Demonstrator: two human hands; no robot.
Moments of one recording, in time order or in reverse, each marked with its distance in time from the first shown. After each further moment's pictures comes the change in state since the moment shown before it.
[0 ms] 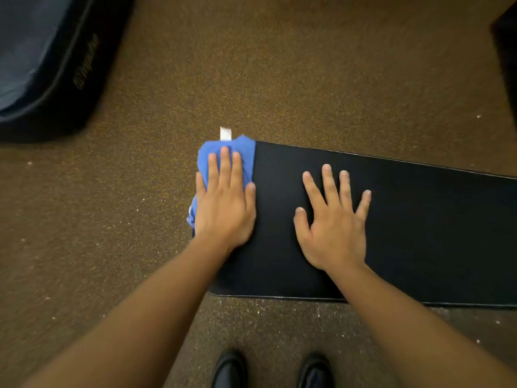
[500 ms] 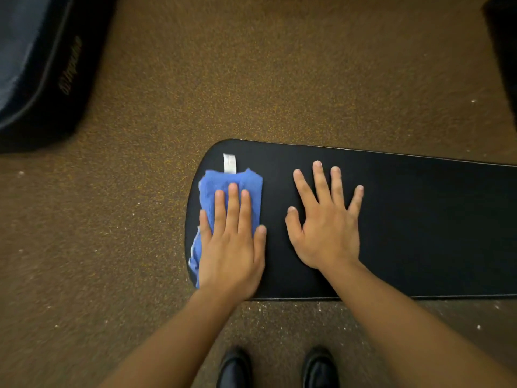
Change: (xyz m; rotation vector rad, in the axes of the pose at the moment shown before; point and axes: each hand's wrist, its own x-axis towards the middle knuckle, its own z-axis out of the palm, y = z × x) left_hand -0.062 0.013 0.014 0.010 -0.042 0.102; right_hand 0.001 0.000 0.000 0.001 -0.006 -0.007
